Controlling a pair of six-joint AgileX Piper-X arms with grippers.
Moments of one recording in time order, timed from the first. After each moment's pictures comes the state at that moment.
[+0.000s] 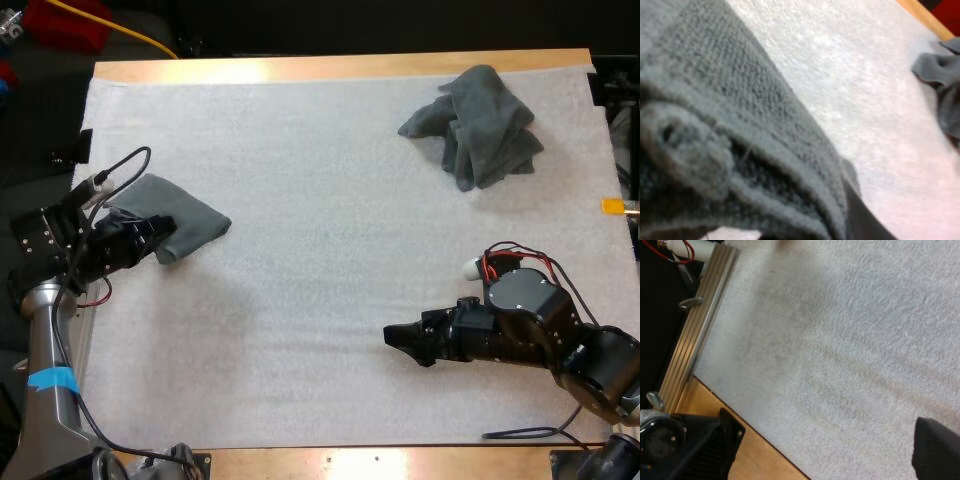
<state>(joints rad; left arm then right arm) 0.43 1.34 -0.82 0.55 0.80 -1.94 0.77 0.88 -0.73 0.65 -0.35 -1.25</state>
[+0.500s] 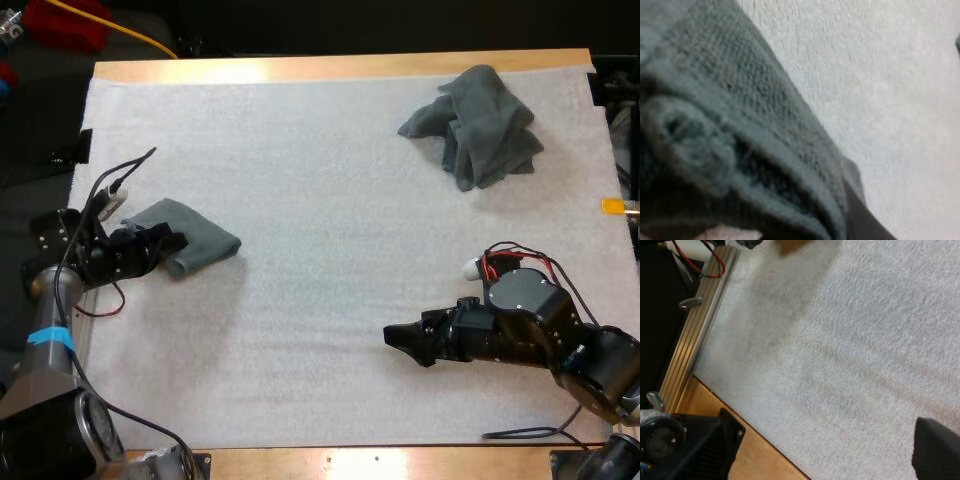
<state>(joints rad) 0.43 1.53 -0.82 0.54 0.81 -1.93 0.77 0.88 -0.73 0.65 -0.35 -1.25</state>
